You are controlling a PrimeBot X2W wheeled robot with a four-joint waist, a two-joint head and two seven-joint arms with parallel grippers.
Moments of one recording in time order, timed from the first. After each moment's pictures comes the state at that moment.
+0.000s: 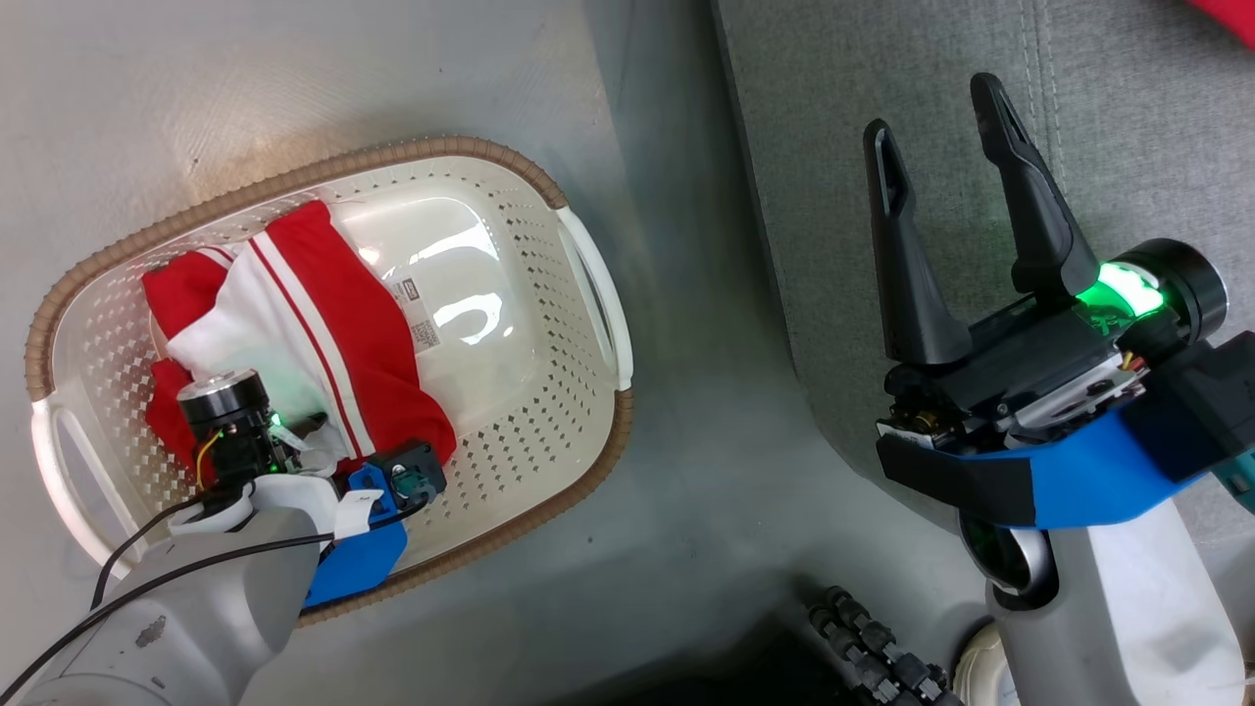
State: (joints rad) left arm -0.86 0.29 -1.28 1.22 -0.02 -0.13 0.08; right arm -0.44 -0.05 0.20 -0.12 0.17 0.13 -0.26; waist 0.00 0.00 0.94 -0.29
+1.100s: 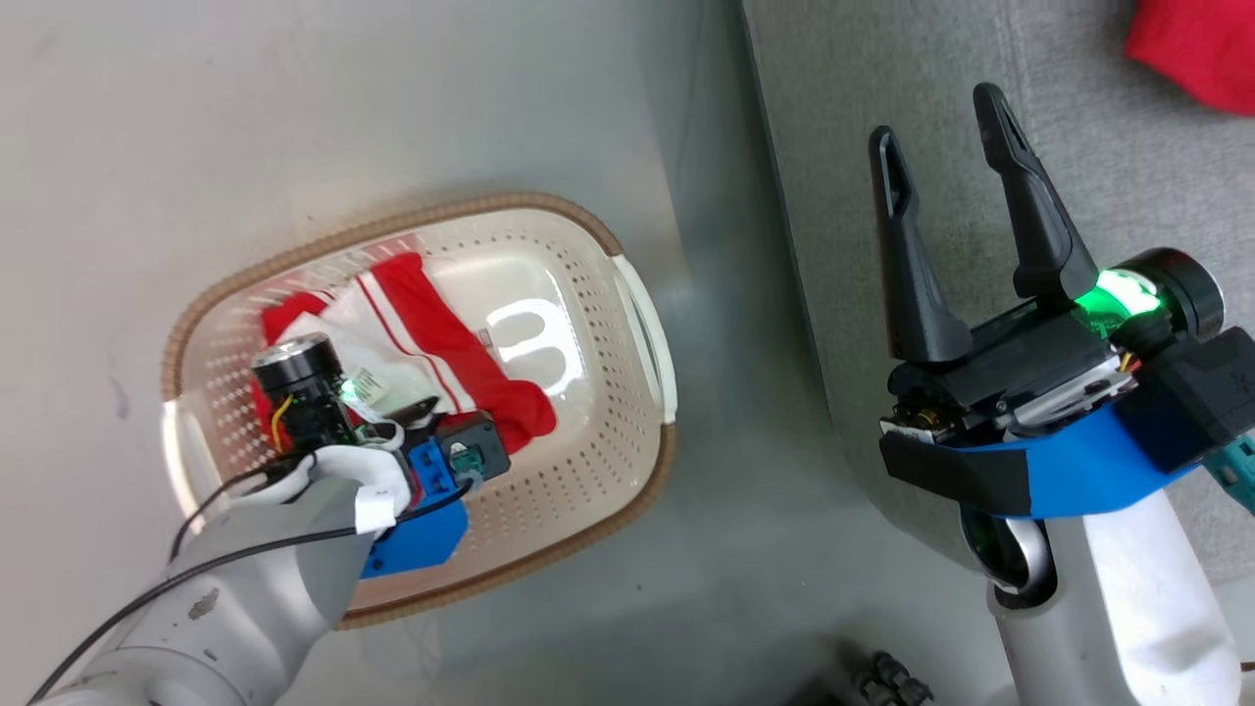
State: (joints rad) left arm -0.91 0.21 -1.28 1.25 -0.07 -0.13 -0.12; right arm -0.44 -0.05 0.18 -0.09 0.16 0.13 -0.26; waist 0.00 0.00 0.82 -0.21
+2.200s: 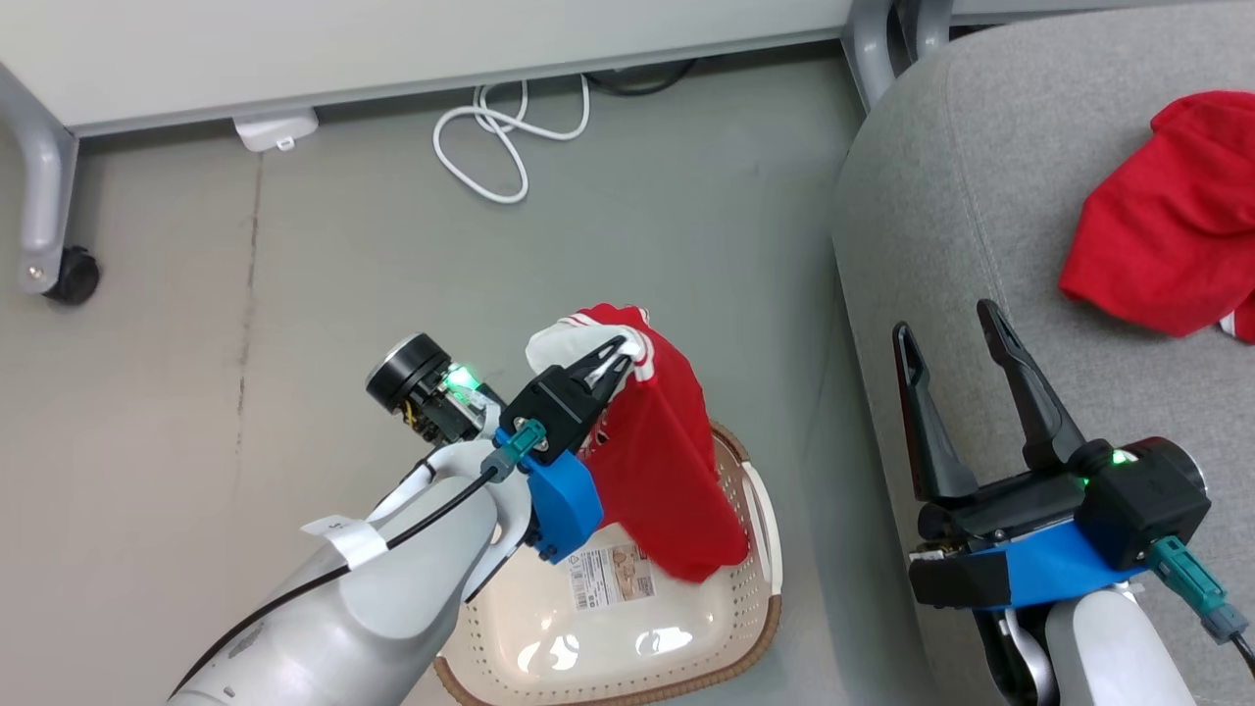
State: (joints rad) left arm -0.77 0.20 -1.05 0.77 -0.40 -0.07 -0.26; right arm -0.20 -0.05 0.09 0.03 0.09 0.13 -0.26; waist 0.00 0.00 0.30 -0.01
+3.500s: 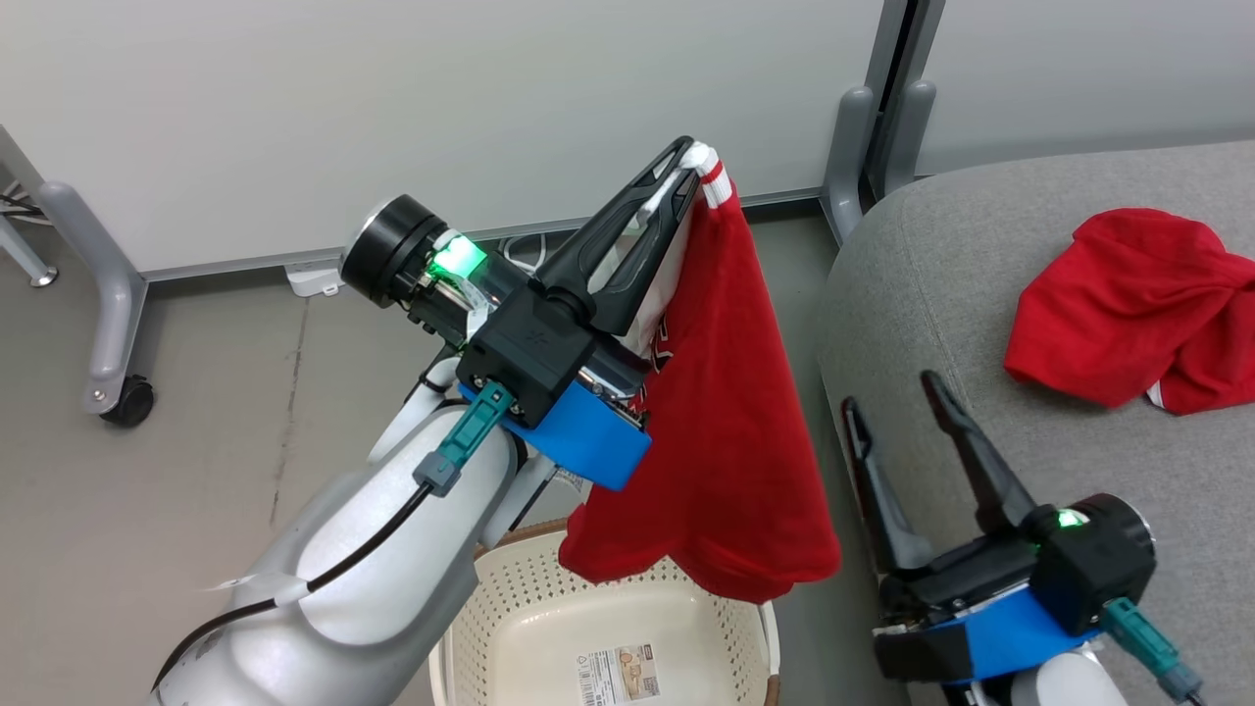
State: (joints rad) left arm -0.72 0.22 -0.74 0.21 -0.25 0.01 -0.26; right arm -0.09 -0.05 0.15 0.01 0.10 0.13 -0.26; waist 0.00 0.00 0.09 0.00
